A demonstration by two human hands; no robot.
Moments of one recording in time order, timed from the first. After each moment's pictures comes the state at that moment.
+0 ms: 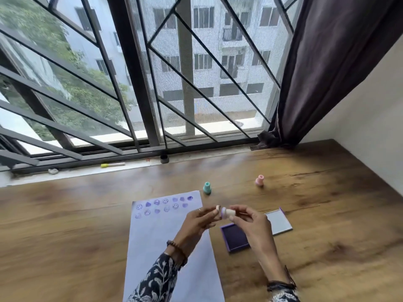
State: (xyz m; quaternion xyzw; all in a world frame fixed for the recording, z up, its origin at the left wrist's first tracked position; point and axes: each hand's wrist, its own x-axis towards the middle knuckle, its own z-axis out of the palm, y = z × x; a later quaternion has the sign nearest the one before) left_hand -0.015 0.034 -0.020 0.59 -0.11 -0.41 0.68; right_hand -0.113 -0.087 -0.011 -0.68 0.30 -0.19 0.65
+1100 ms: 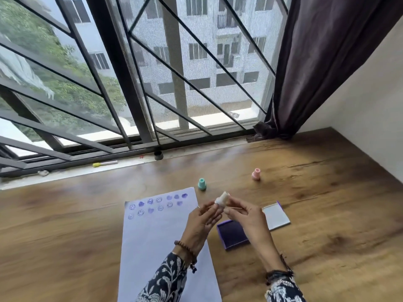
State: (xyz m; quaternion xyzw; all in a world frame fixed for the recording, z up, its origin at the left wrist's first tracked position) left_hand -0.022 0.008 -0.039 0.51 -0.04 -0.41 0.76; right_hand -0.105 -0.103 -0.017 -0.69 0.28 -0.16 0.65
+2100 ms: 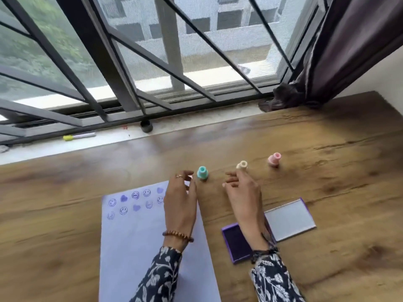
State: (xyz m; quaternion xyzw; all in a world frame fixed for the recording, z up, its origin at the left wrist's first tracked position) left_hand 0.040 -0.009 -0.049 0.88 -0.12 -0.06 0.45; right_hand -0.022 -0.120 -0.058 -0.82 0.38 -0.15 0.40
